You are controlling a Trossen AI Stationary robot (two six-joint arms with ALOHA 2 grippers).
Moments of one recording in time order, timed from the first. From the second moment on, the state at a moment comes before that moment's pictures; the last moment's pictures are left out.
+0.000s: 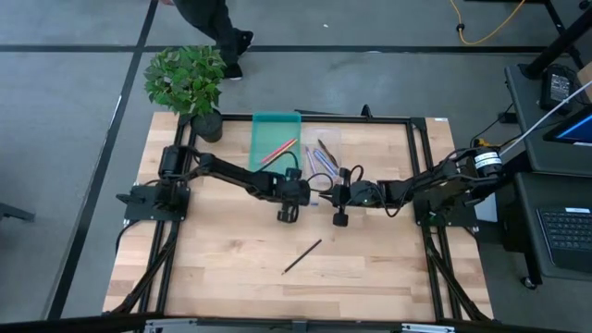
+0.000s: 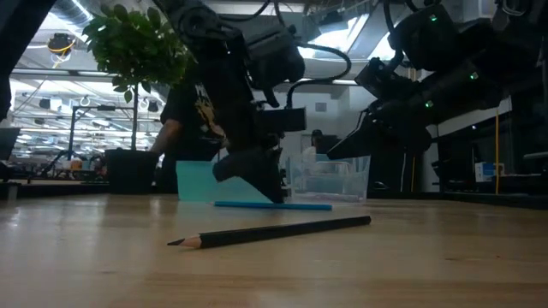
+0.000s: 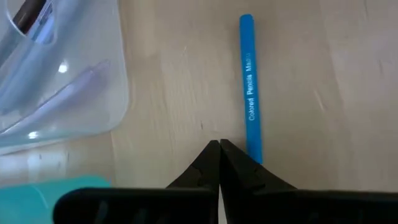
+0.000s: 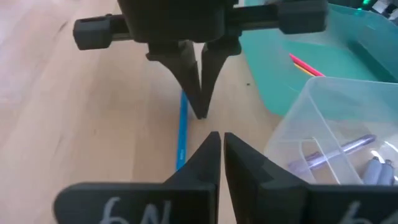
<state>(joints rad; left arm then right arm) 0.01 1.98 1.20 -0.28 -0.26 0.29 0.07 1.57 0.47 0.61 0.28 -0.11</state>
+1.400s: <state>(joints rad) -0.05 1.98 1.39 -0.59 -0.14 0.08 0.07 1.57 0.47 0.61 0.08 -0.08</state>
